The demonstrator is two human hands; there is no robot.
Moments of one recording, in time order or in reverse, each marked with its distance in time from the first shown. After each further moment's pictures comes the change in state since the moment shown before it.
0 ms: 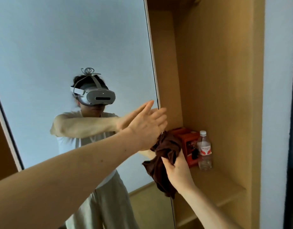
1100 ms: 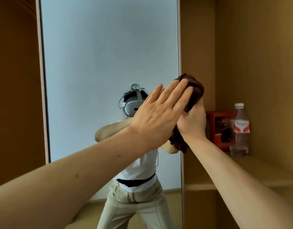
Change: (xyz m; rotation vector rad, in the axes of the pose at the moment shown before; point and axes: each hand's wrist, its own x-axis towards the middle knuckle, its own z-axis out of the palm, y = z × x) left_hand -0.071 0.200 0.086 0.008 0.260 -0.447; right_hand -0.021 0.082 0.026 0.078 0.251 -0.396
